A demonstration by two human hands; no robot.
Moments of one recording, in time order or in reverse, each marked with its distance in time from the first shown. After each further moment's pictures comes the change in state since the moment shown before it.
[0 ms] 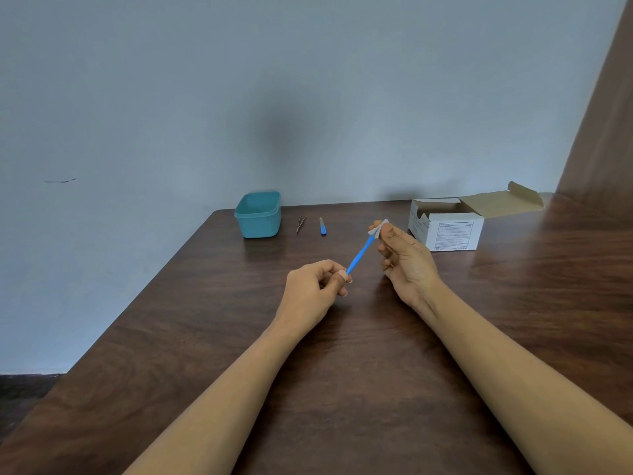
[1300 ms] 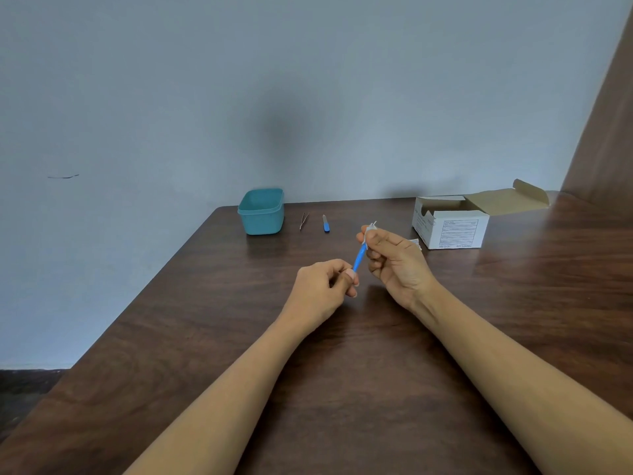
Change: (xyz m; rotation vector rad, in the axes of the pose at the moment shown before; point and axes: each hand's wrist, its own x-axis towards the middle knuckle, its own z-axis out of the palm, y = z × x) left_hand 0.002 -0.001 0.002 0.012 -0.073 0.059; right_hand -0.011 0.007 0.013 -0.028 -0.189 -0.003
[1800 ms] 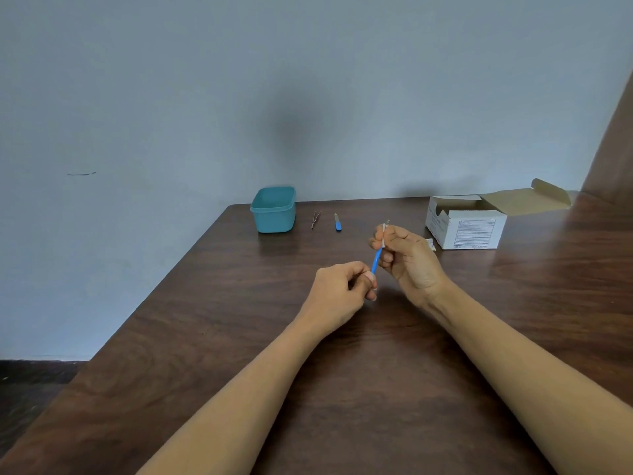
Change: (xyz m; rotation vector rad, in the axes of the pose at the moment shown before) left_hand -0.003 0.002 0.004 -0.008 -0.020 0.058; right_hand -0.001 -0.004 0.004 -0.217 -0.128 -0.093
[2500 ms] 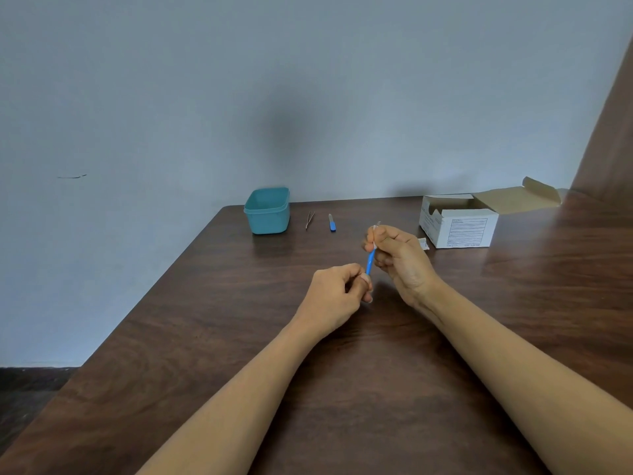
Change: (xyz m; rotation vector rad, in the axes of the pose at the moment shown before) left_hand 0.000 0.000 0.002 -0.004 -0.030 0.007; right_hand 0.001 0.003 0.001 -0.133 0.020 -0.067
